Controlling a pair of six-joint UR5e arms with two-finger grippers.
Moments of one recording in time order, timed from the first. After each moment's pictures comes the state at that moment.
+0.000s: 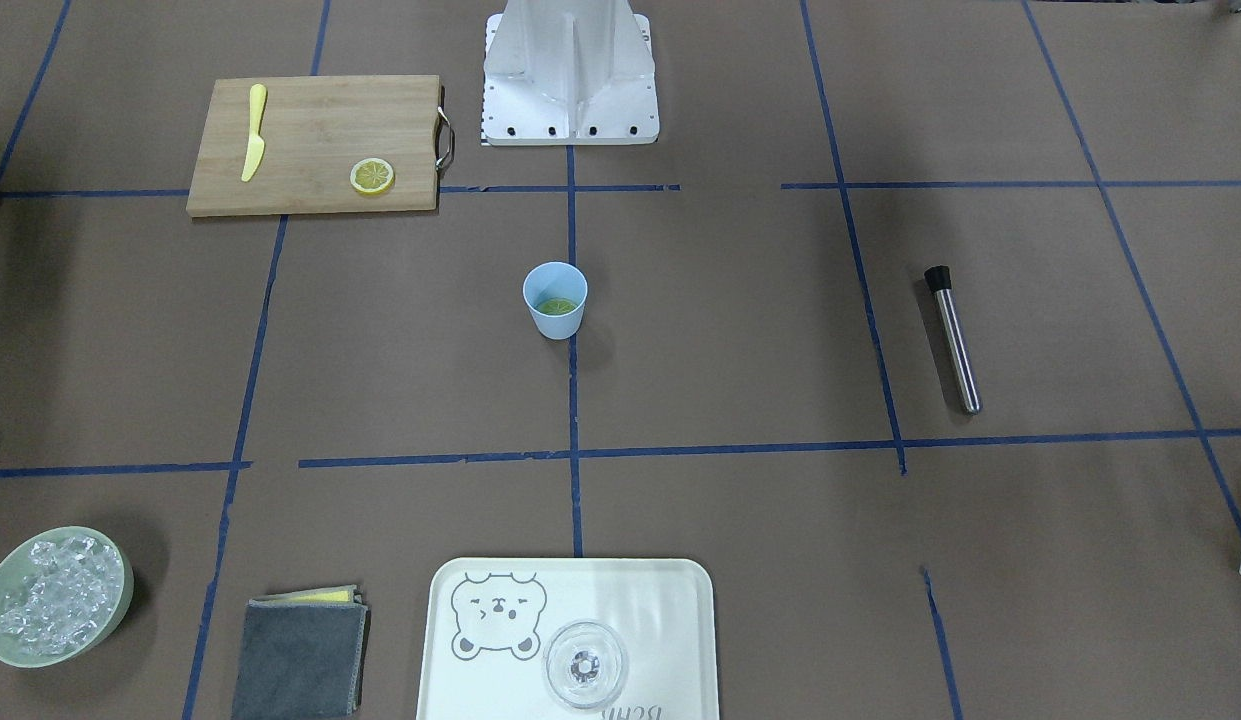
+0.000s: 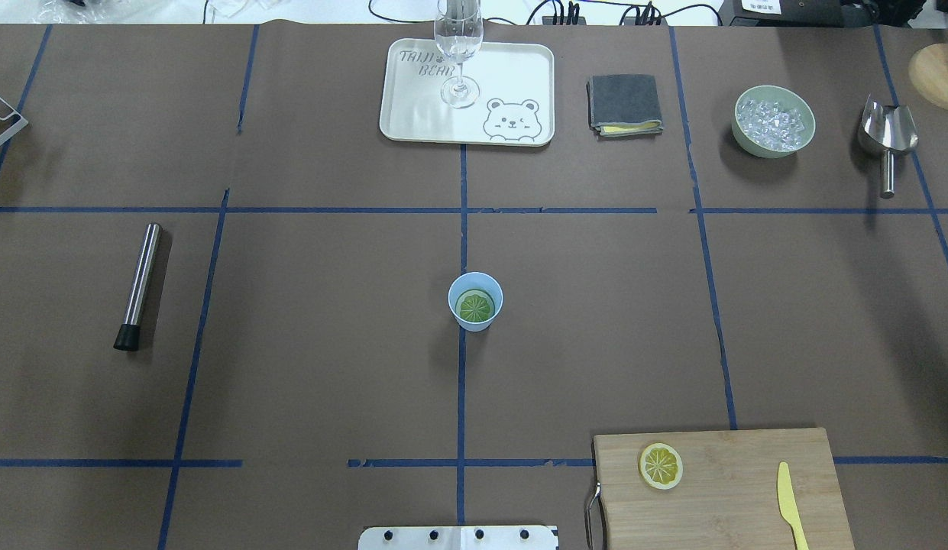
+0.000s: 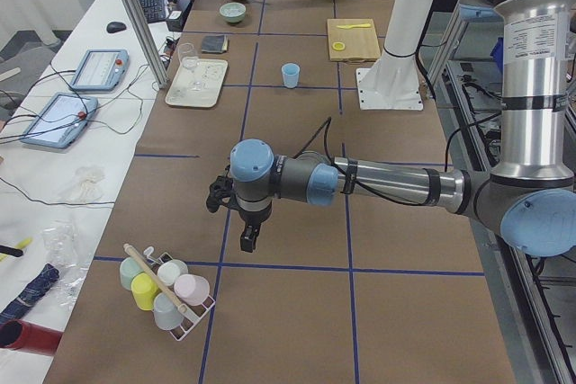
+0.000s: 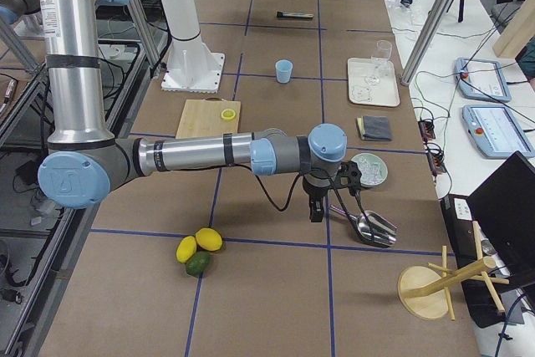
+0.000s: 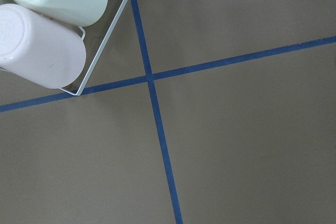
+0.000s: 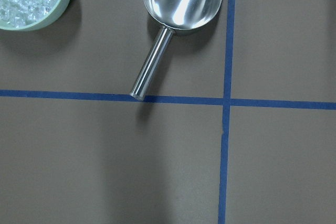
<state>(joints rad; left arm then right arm) -1.51 -1.48 -1.76 -1.62 -2.35 0.05 1.49 -1.54 1.66 -1.58 2.38 0.12</state>
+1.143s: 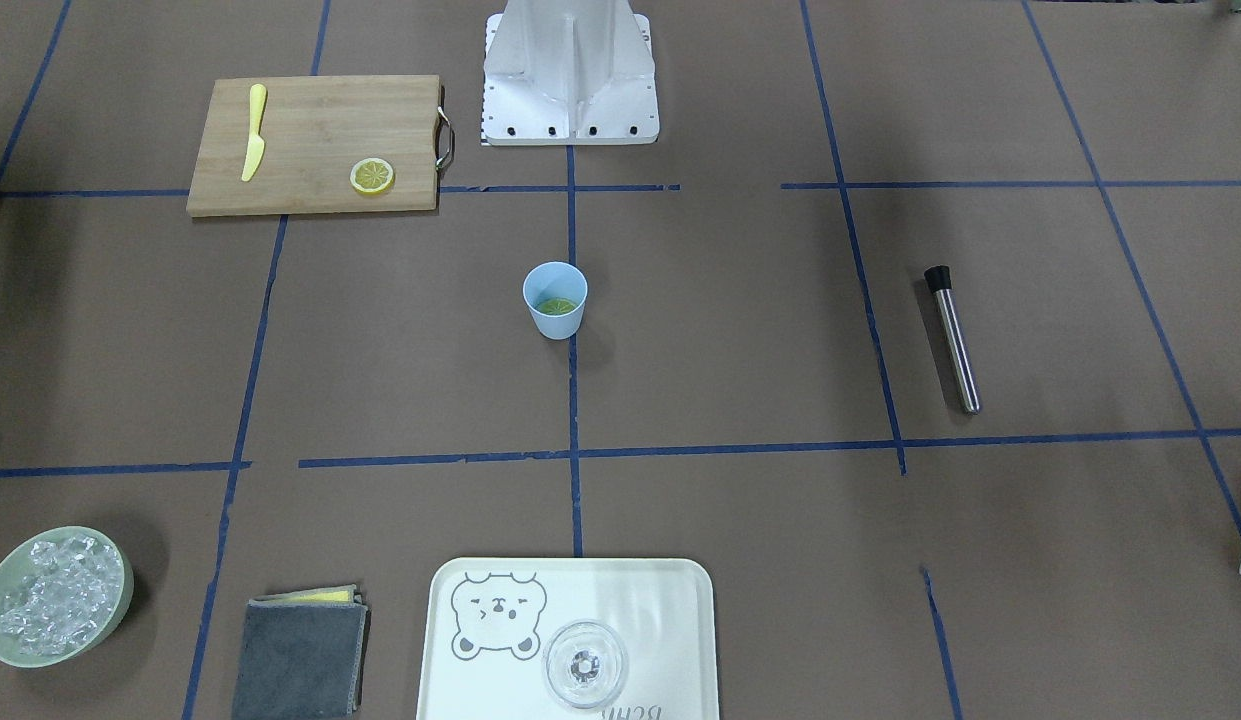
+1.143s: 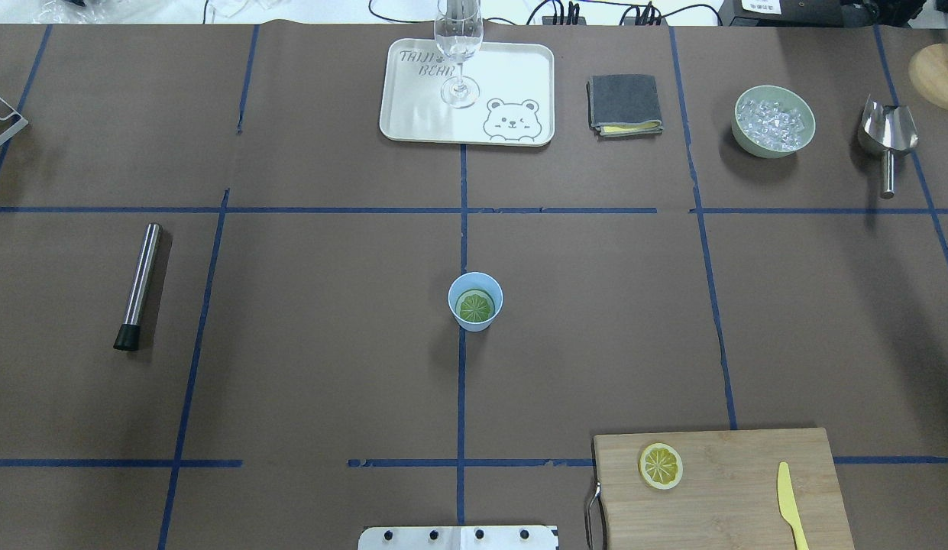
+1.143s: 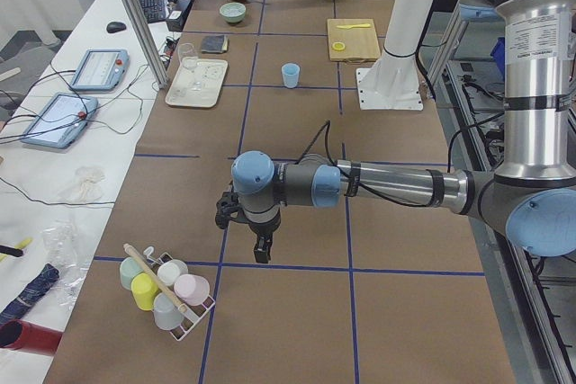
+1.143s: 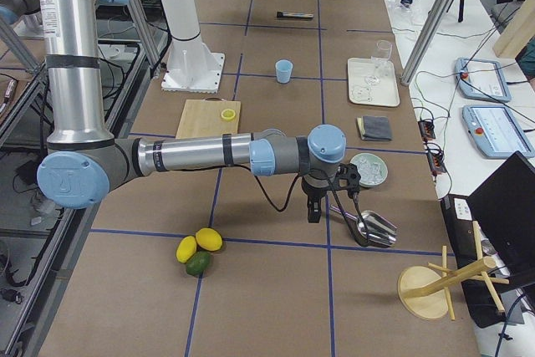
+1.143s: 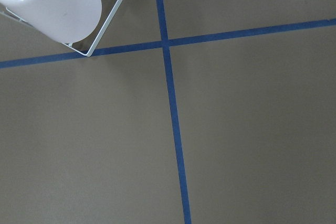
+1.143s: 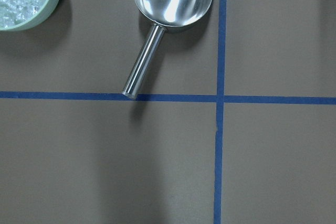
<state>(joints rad) -1.51 -1.47 -1.76 -1.49 -2.35 0.06 1.49 -1.54 1.66 -1.58 2.36 0.13</state>
